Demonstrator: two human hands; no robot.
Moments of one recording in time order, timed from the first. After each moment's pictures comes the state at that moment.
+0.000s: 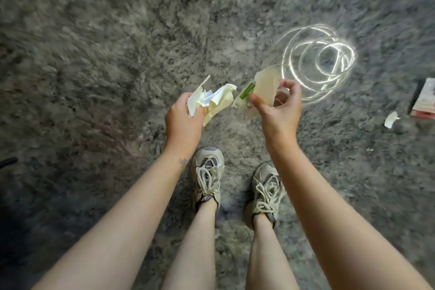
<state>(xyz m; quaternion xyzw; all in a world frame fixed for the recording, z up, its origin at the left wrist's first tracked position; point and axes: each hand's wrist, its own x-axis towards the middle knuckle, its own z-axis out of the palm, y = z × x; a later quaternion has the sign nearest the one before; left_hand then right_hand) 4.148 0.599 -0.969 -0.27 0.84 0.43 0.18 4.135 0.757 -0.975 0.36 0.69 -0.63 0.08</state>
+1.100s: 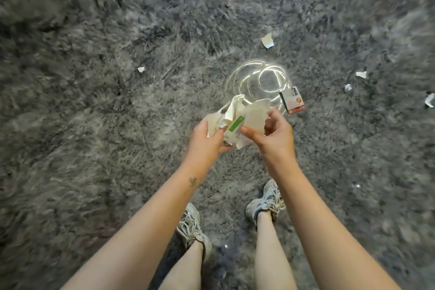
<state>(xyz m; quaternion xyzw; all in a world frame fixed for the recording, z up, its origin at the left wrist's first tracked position) 4.086 0.826 -0.740 -0.08 0.67 0.62 0.40 4.150 0.949 -0.741 0.36 0.61 -0.71 -0.06</state>
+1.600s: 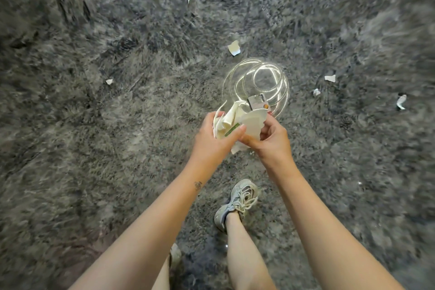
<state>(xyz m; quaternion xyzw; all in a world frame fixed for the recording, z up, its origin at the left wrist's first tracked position) 4.131 0.994 -0.717 -0.02 0.75 0.54 0.39 4.198 1.109 -0.725 0.35 0.57 -0.74 -0.04</state>
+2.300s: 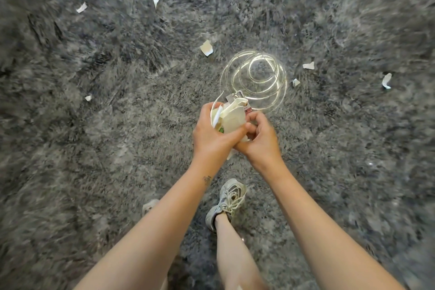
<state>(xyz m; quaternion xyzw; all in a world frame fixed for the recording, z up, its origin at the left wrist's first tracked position) 4.165 1.107 -0.725 0.02 0.80 0.52 0.30 4.235 1.189 -0.731 0.37 0.59 -0.71 -0.04</state>
